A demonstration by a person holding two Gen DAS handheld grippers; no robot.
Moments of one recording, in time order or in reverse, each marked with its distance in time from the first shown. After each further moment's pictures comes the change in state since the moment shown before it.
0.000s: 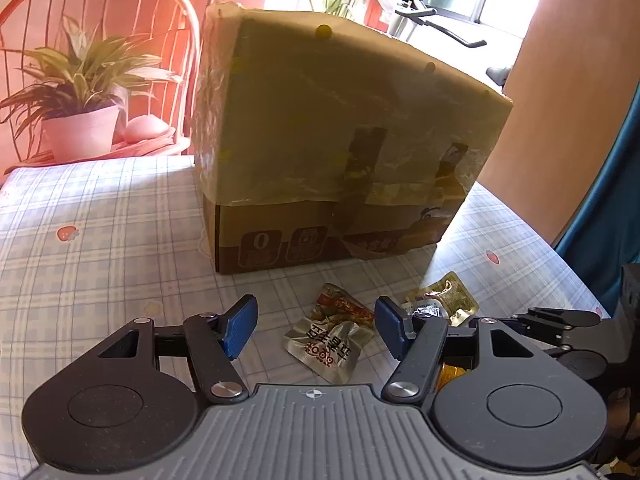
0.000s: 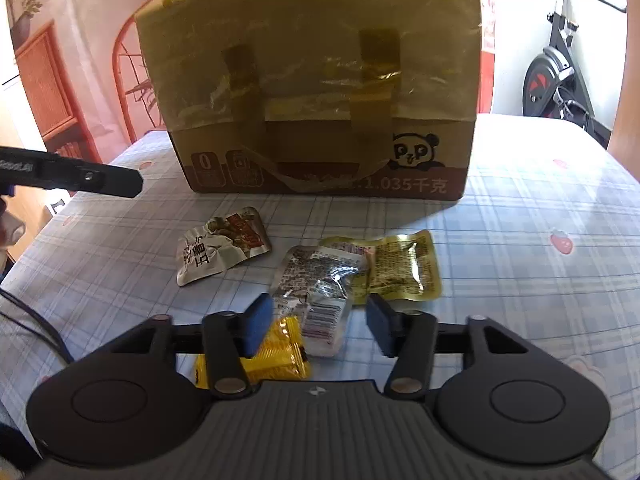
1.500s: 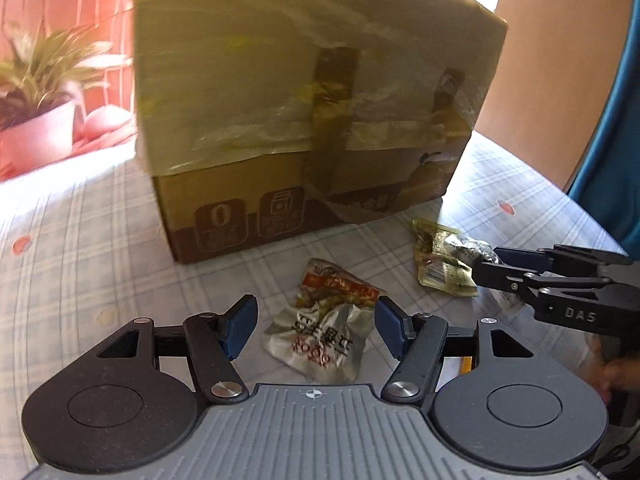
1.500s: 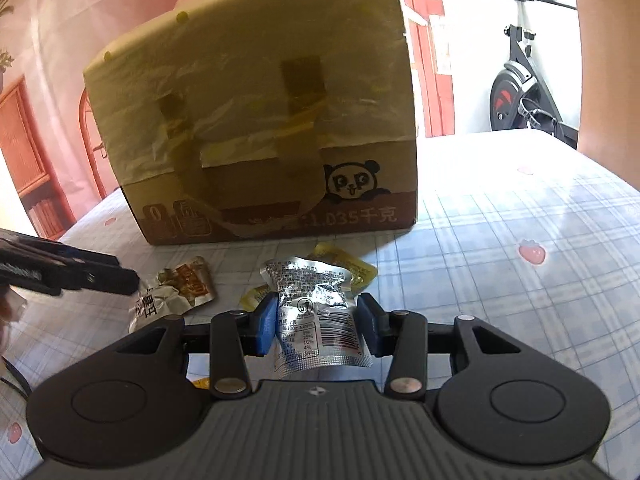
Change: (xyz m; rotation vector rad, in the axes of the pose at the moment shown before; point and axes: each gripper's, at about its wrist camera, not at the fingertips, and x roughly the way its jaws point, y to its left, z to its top) left arm 0.059 -0.015 -0.007 0.153 0.073 -0.003; right arm 0.002 -0.034 -0.009 0.072 -0.177 -0.037
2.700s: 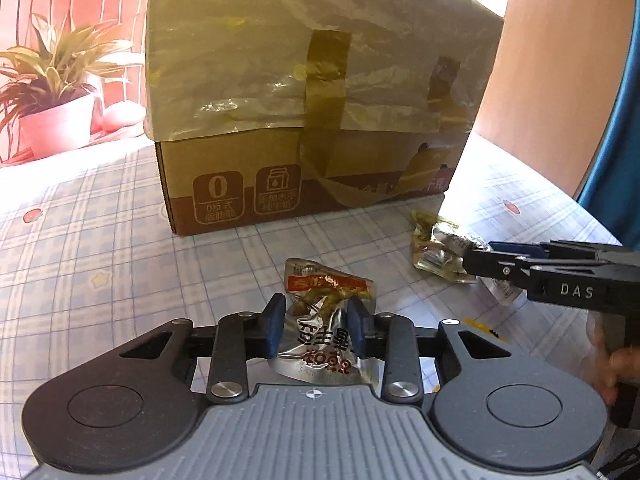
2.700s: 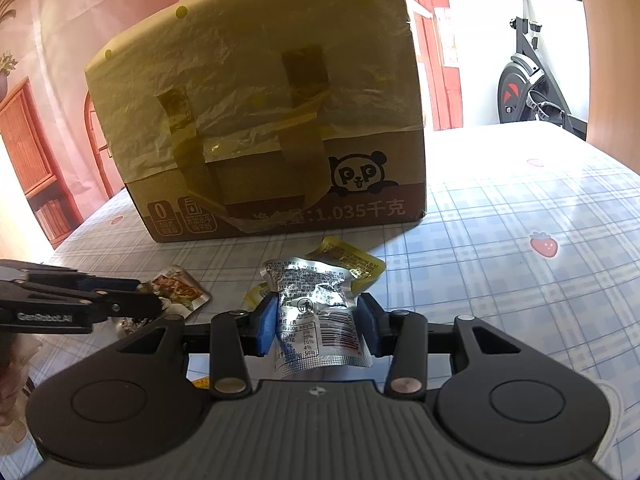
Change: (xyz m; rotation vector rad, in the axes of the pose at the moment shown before) left arm -0.007 -0.017 -0.028 -0.047 -0.048 0.058; right arm 0.007 -0.003 -0.001 0.022 0.018 0.027
